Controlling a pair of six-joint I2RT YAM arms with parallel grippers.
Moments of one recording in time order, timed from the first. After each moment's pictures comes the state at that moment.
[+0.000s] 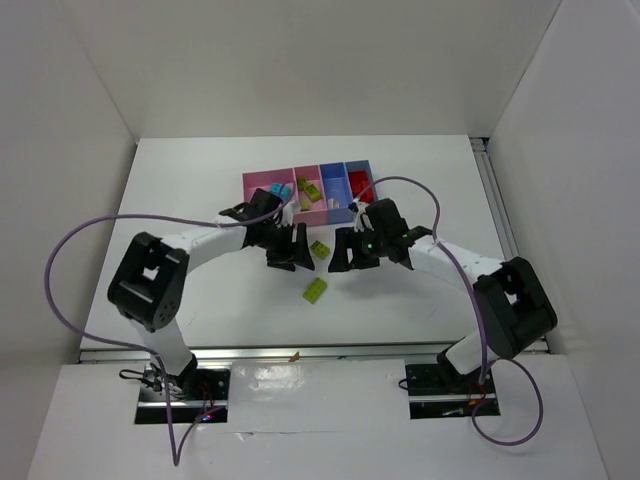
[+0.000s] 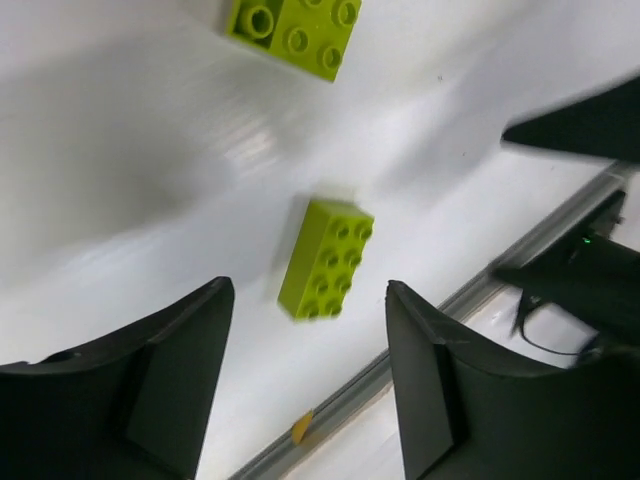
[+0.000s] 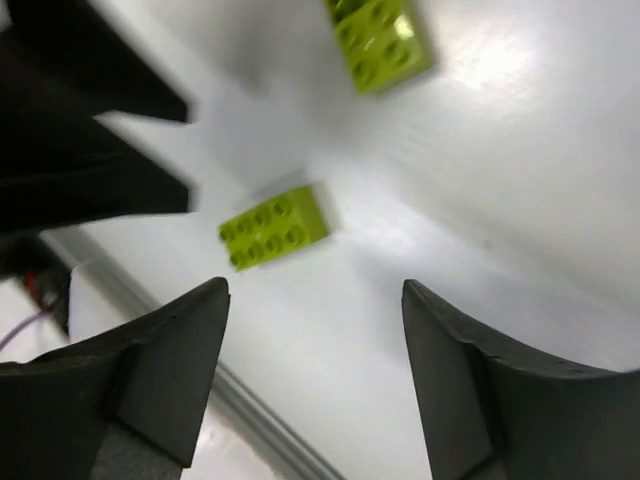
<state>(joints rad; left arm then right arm) -0.46 1.78 1.10 -0.38 0.53 -0.47 0.51 1.50 0.85 -0.21 -0.44 0.40</state>
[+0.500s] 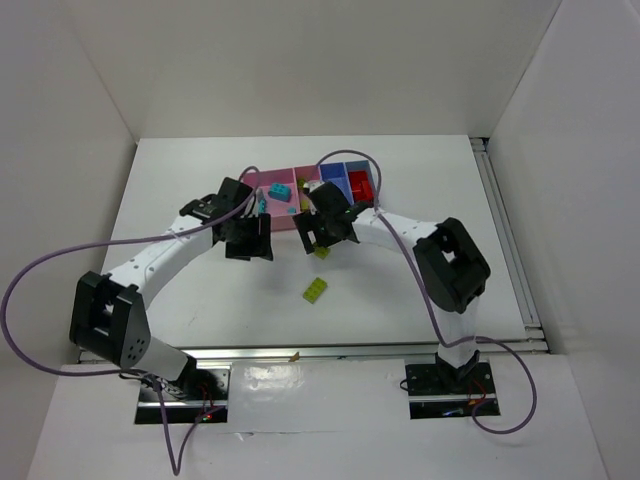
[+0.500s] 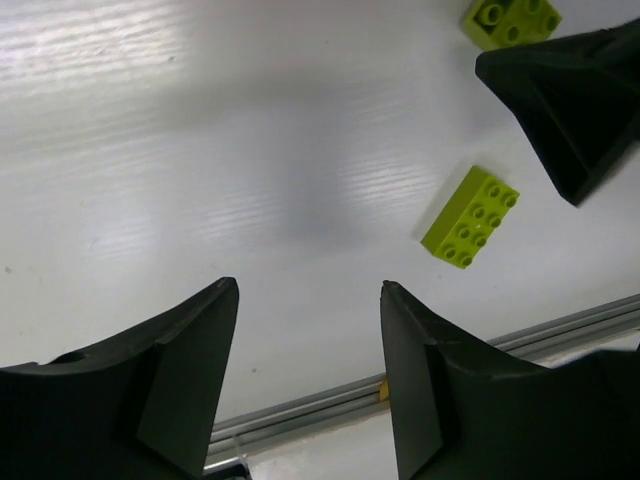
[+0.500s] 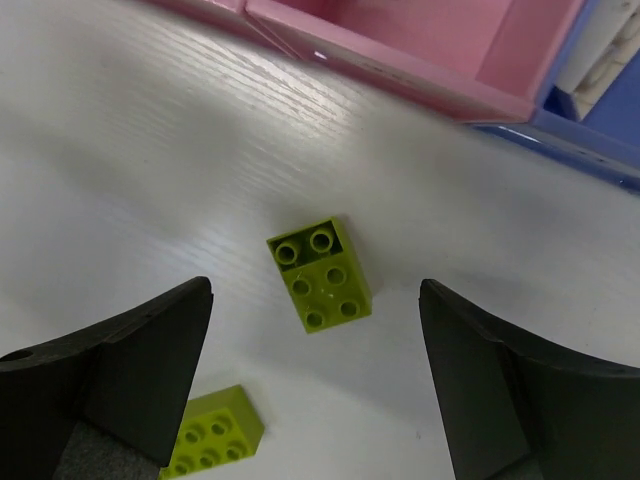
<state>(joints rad) -0.40 1.49 1.16 -0.75 0.13 -0.38 0.67 1.88 1.33 -0.34 0.02 0.23</state>
